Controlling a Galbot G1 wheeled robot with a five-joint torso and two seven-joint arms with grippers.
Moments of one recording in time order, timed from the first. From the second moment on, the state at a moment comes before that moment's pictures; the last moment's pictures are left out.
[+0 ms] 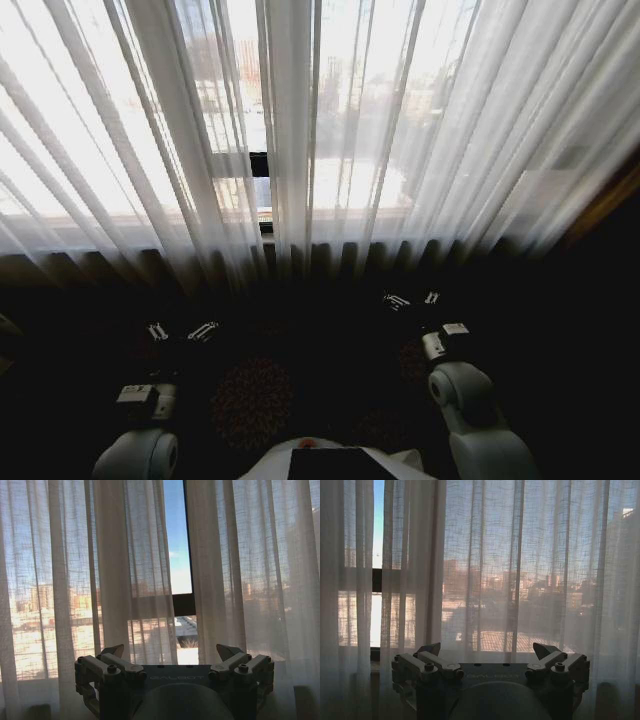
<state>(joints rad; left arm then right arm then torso) 1.79 -1.52 -0.78 -2.36 -0.12 0.02 0.10 -1.48 1.31 0.63 2.17 0.24 -0.22 0.02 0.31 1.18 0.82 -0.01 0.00</state>
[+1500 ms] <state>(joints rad) 1.80 -1.52 -0.78 -2.35 -0.12 0.01 0.11 -1.48 1.32 0.61 2.13 0.15 -0.18 0.01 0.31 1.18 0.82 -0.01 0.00</state>
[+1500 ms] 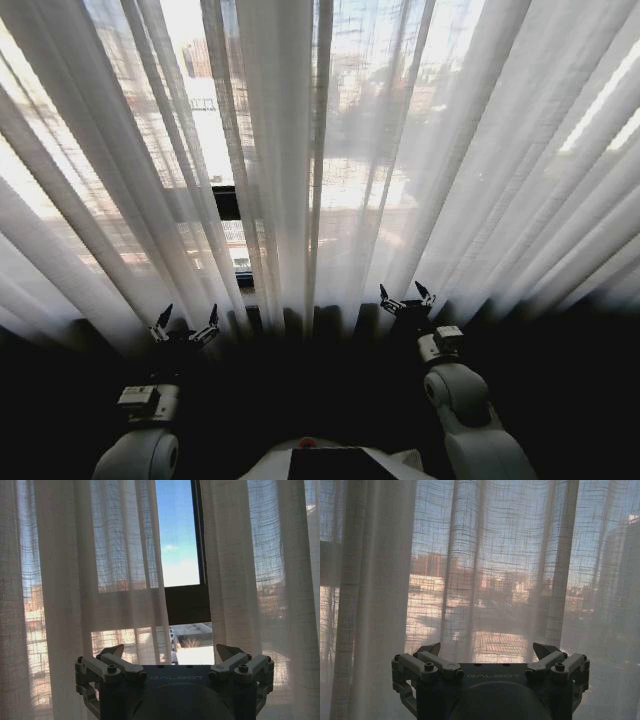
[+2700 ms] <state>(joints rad) 1.81 -1.52 -0.78 -2.35 -0.12 -0.02 0.11 -1.49 1.33 0.60 2.13 0.12 -0.17 0.00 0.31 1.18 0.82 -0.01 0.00</state>
